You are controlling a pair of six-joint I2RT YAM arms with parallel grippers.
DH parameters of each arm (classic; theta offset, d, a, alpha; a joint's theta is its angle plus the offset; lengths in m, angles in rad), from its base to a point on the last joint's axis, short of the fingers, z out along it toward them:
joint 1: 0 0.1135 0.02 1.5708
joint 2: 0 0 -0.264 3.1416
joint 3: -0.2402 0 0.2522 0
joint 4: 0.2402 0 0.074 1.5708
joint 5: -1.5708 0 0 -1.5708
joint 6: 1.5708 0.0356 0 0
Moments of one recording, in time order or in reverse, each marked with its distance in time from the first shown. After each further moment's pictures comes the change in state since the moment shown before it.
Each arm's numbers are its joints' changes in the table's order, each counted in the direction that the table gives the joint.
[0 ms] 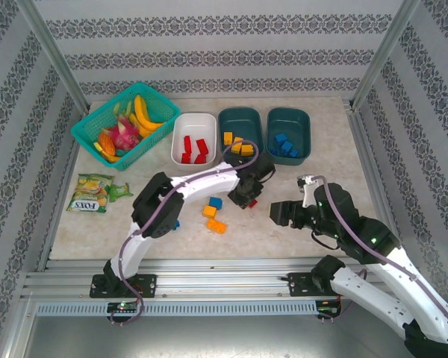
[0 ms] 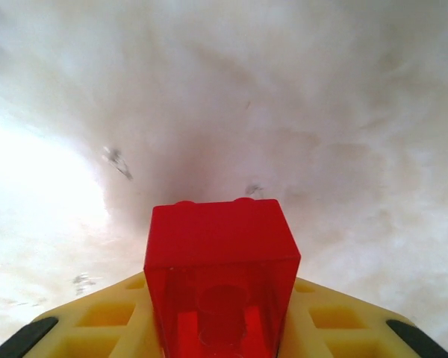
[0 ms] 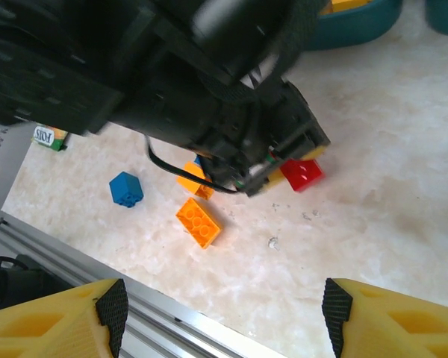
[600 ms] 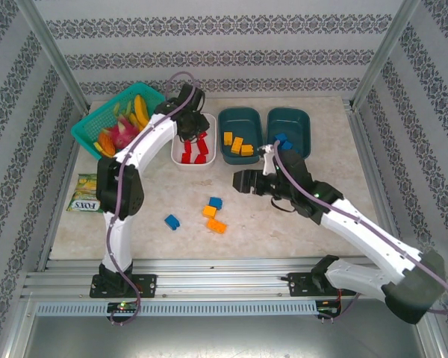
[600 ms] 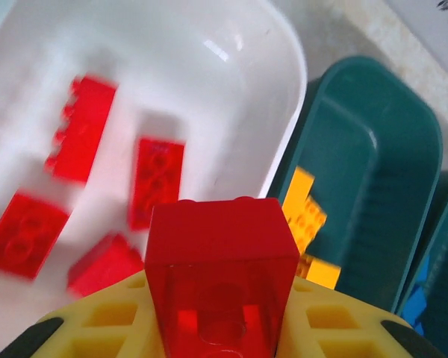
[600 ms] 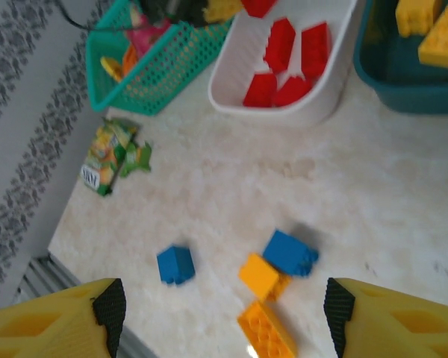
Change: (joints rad) left arm 0.517 0.024 -0.222 -0.079 -0.044 0.708; right arm -0.034 -0.496 -0.058 -0.532 0.130 0.040
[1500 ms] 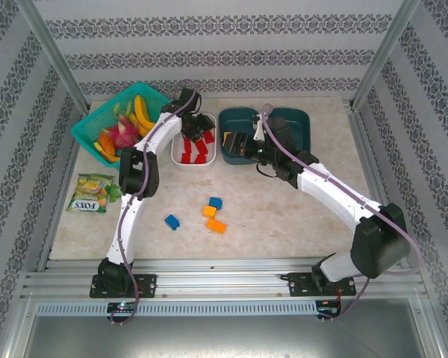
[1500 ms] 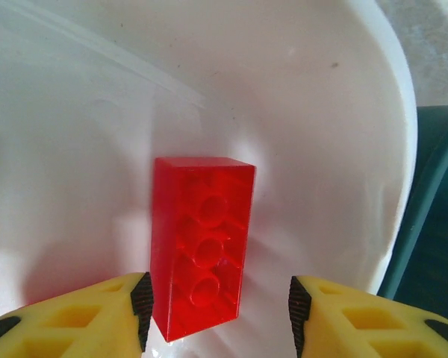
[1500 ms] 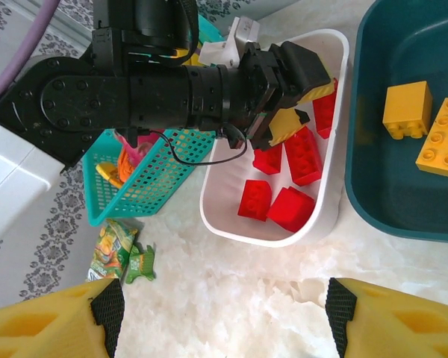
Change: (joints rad) left arm 0.094 -0.412 -0.343 -0.017 -0.249 0.078; right arm -0.126 -0.348 -0.216 -0.203 0.034 0.091
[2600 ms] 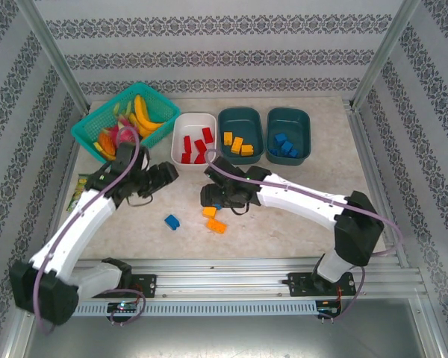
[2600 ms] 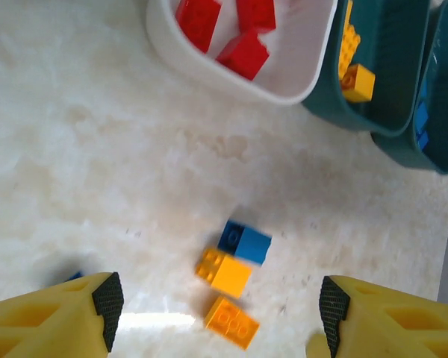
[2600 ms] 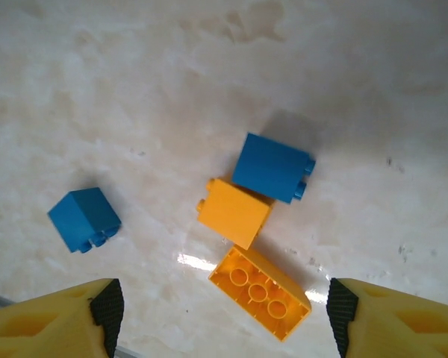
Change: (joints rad) left arm -0.021 1.482 1.390 -0.051 0.048 0.087; right arm 0.425 -0.184 -0.150 0.598 -0.287 0.160
